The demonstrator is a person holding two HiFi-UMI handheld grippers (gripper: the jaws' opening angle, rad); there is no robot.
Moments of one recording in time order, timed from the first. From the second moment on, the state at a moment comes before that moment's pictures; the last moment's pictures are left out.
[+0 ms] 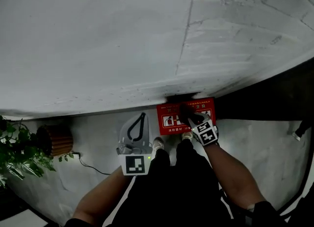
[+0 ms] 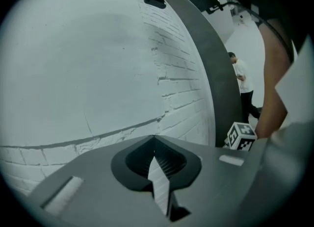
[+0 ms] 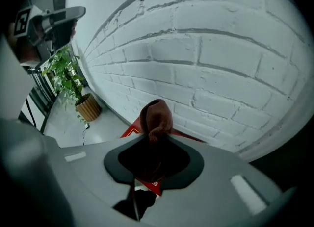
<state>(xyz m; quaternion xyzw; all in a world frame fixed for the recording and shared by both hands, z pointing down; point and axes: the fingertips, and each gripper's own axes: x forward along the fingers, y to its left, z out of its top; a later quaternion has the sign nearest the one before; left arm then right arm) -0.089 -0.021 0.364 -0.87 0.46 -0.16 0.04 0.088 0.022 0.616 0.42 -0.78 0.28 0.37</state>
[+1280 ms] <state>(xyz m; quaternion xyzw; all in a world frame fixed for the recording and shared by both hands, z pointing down) -0.167 -0.005 0.387 -0.83 0.48 -0.28 0.05 -0.035 -0.037 0.743 0.32 -0.81 0.30 0.39</state>
